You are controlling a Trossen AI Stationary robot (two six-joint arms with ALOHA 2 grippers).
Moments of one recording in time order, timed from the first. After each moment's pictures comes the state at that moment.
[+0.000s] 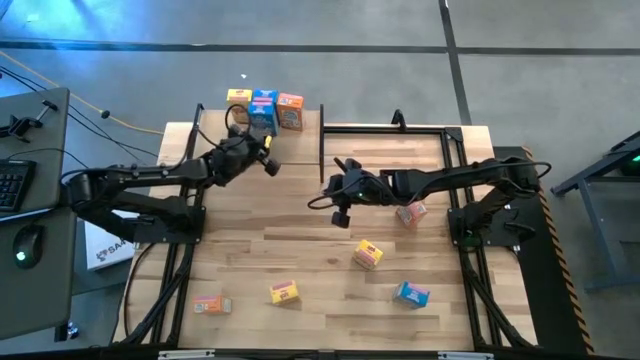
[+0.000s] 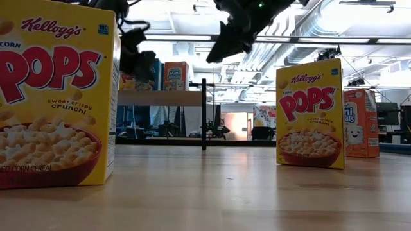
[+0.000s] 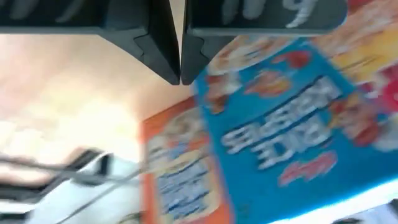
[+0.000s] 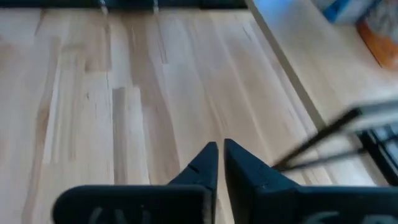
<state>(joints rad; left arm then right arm) 0.41 1.12 0.55 0.23 -0.53 0.04 0.02 1.59 1.20 -0.25 0.26 0.03</state>
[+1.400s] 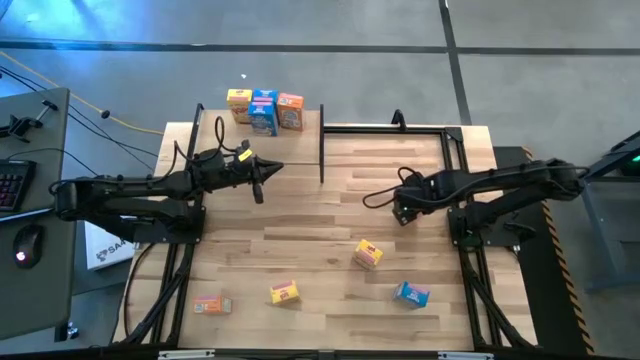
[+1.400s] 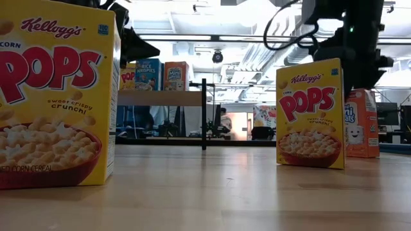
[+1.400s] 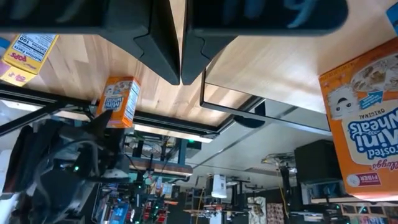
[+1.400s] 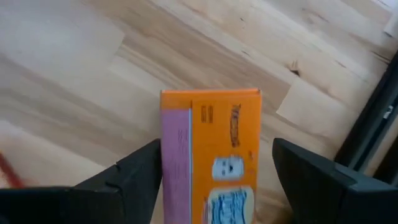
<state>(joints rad) 0.34 0.93 0.37 0.48 0.02 -0.05 0.02 1.21 0.87 -1.16 0.24 1.07</state>
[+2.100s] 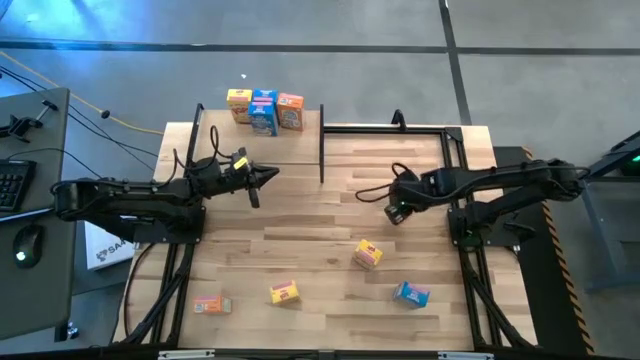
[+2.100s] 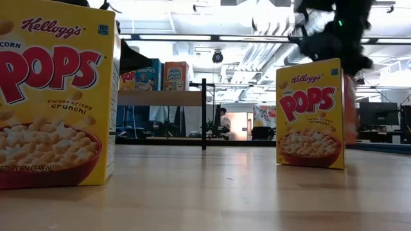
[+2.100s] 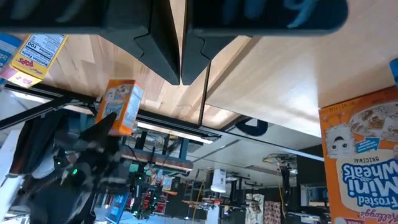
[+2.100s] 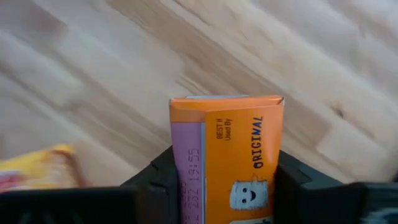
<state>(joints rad) 0.35 0.93 0.22 0.67 0.02 -0.13 0.01 1.21 0.91 -1.03 0.23 0.94</state>
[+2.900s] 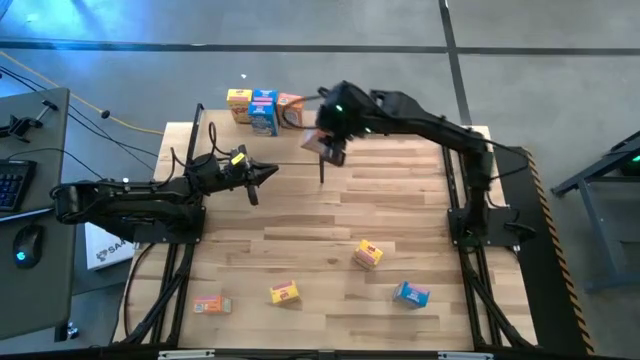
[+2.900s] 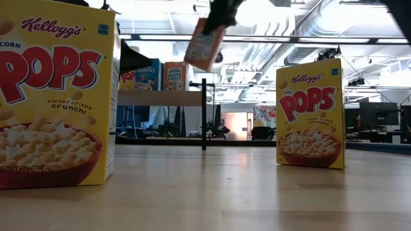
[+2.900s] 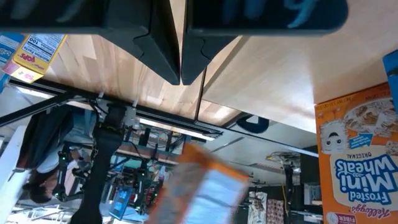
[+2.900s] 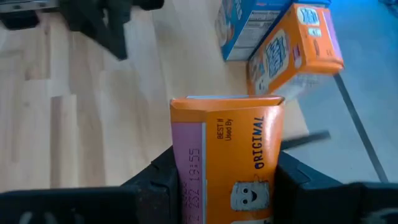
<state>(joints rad) 0.41 0.93 0.22 0.68 0.10 -0.14 -0.30 1.92 2.20 -1.10 0.08 -0.20</state>
